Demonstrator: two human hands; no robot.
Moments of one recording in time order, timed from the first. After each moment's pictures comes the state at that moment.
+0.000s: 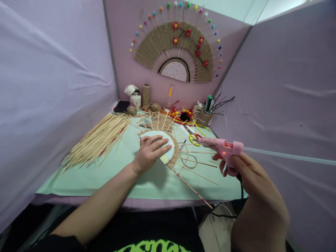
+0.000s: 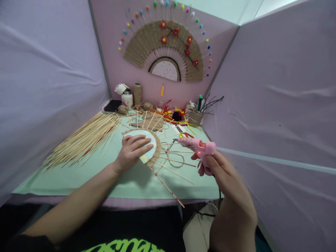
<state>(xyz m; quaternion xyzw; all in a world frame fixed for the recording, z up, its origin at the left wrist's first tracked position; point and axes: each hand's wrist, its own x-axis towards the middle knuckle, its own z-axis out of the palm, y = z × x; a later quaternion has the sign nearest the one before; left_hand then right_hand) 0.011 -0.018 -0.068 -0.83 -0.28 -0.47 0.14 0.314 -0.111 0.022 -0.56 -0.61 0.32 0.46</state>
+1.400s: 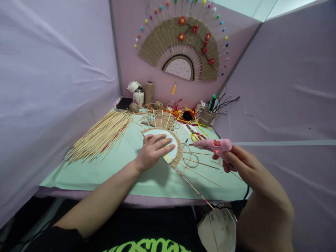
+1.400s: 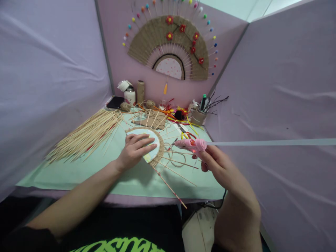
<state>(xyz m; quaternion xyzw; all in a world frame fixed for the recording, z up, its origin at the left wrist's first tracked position) 0.014 -0.021 -0.067 -0.83 -0.27 -0.46 0.18 0.312 -0.095 0.039 -0.58 -0.71 0.25 0.31</state>
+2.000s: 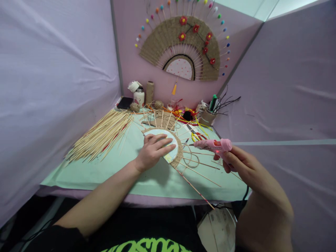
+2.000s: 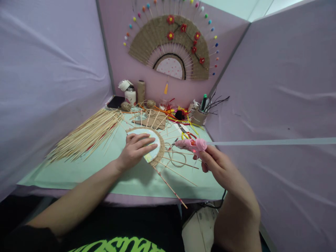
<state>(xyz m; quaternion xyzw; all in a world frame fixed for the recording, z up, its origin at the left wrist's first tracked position) 0.014 -0.020 -0.067 -0.83 -0.28 -0.45 0.18 0.315 -0.094 0.034 -0.58 -0.71 0.25 0.30</state>
